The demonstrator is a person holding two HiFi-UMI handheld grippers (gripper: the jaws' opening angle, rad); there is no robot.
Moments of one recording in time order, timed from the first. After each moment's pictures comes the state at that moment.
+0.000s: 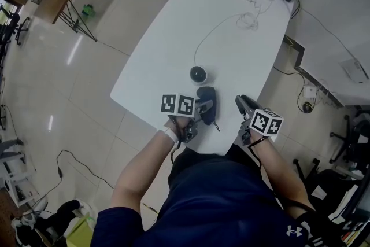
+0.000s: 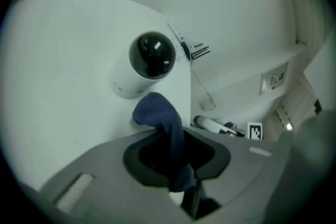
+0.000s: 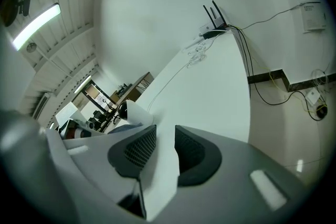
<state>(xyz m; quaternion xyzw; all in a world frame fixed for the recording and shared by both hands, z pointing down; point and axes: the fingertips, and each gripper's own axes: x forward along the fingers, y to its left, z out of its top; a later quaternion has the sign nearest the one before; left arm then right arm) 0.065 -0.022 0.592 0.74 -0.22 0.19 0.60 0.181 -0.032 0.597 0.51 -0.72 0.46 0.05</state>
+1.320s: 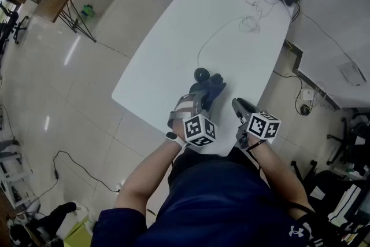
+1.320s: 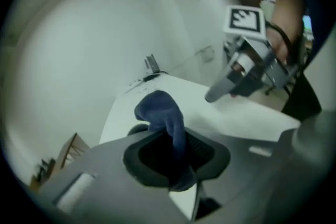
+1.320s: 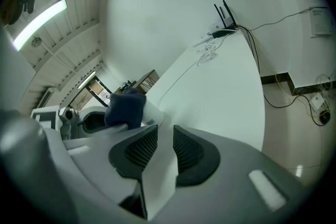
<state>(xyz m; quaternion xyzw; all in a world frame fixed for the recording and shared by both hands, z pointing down) 0.063 -0.047 0.565 0.87 -0.27 0.41 -0.11 0.148 -0.027 0.583 0.50 -0.74 0.45 0.06</state>
